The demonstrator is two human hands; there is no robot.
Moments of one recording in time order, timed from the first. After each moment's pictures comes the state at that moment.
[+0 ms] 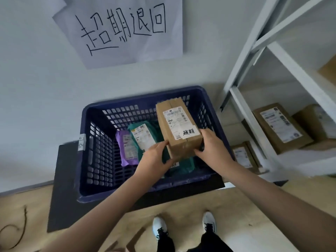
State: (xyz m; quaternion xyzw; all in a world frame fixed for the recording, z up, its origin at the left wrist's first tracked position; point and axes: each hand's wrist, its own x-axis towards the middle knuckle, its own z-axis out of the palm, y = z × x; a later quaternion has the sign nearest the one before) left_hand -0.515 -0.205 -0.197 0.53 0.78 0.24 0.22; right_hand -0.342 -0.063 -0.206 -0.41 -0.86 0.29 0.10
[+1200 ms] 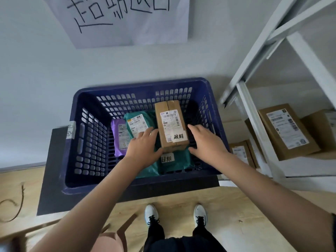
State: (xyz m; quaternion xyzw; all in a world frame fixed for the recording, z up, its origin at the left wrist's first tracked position) left_hand -0.544 -0.173 -0.232 0.54 0.82 -0.01 0.18; right_hand -0.356 -0.031 -0.223 -0.32 -0.93 0.15 -0.08
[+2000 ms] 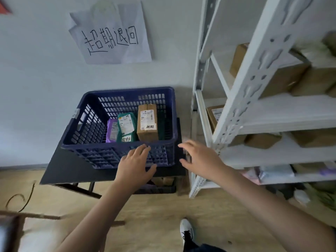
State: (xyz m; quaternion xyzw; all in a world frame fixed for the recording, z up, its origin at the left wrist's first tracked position) left_hand -0.294 -0.258 -0.159 0.47 0.88 0.02 0.06; right_hand -0.126 -0.074 -0.156 -0.19 -0.96 0.19 0.04
